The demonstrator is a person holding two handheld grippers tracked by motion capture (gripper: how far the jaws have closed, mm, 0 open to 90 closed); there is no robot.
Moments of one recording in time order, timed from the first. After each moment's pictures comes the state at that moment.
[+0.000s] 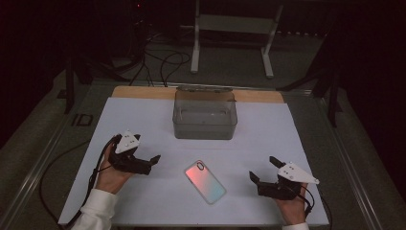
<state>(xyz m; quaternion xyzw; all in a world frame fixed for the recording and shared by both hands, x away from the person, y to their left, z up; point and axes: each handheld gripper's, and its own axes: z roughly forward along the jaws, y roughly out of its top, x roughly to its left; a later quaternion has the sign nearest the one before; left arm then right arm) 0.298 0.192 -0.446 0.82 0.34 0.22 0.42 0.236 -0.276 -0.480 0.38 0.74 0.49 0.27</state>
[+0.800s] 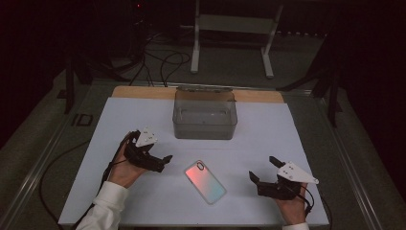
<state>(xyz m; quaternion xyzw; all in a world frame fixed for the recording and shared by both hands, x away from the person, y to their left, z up) 0.317 0.154 -0.446 0.85 0.31 0.19 0.37 0.236 -0.276 -0.479 0.38 0.74 0.48 0.28</state>
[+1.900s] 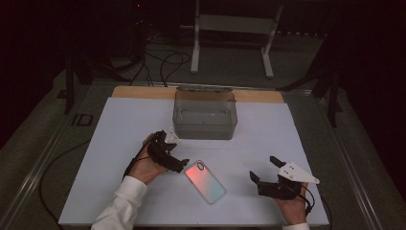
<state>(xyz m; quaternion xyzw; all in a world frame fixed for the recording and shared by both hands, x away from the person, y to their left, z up) 0.335 0.100 -0.464 0.89 0.30 0.14 0.32 0.236 -0.277 -0.478 0.37 0.74 0.48 0.27</state>
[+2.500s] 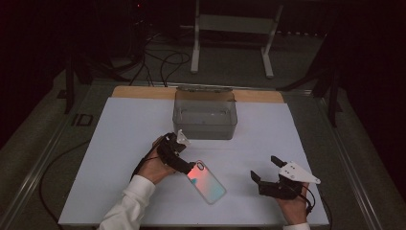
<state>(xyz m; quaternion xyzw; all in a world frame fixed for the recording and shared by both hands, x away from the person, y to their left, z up) 0.340 0.075 -0.474 0.90 0.30 0.11 0.29 0.236 -0.279 -0.477 0.38 0.74 0.48 0.28</state>
